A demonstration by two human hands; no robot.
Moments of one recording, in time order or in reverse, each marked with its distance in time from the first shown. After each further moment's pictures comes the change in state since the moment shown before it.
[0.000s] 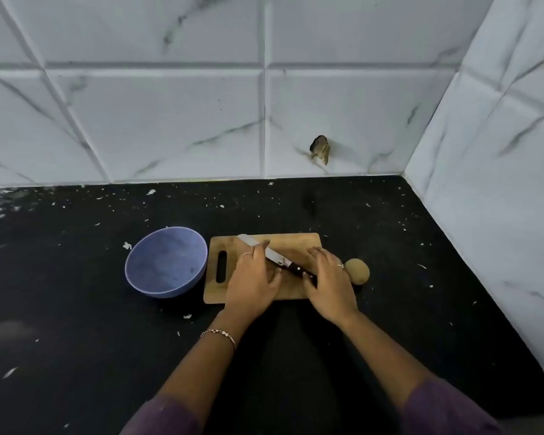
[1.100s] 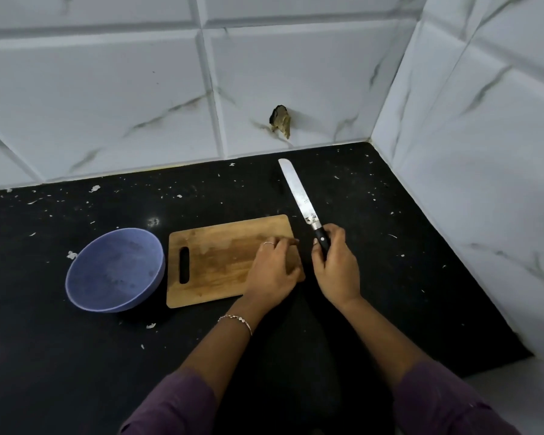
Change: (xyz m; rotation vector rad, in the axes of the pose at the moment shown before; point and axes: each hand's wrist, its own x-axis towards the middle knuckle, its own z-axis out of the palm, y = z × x) left_hand 0.026 0.043 0.066 -0.047 -0.170 0.203; right_hand -0.004 0.042 -0.019 0.173 0.341 0.196
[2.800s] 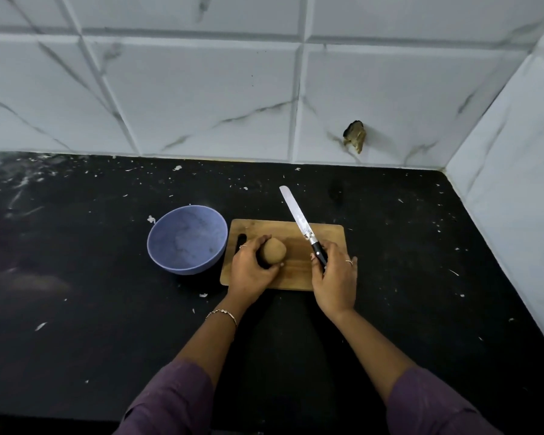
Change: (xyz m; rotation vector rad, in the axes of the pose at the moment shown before) left_hand -0.044 -0.088 -0.052 -0.225 0.374 -0.329; right_hand -0.017 -0.046 0.066 -0.014 -0.132 -0.112
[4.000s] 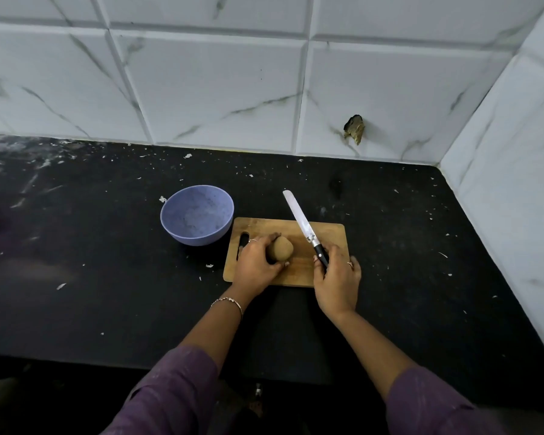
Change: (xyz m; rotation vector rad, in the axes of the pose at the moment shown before) left_hand -0.047 0.009 -0.001 0.101 -0.086 0.032; right_hand -0.053 0.003 -0.020 -0.066 -0.011 -0.021
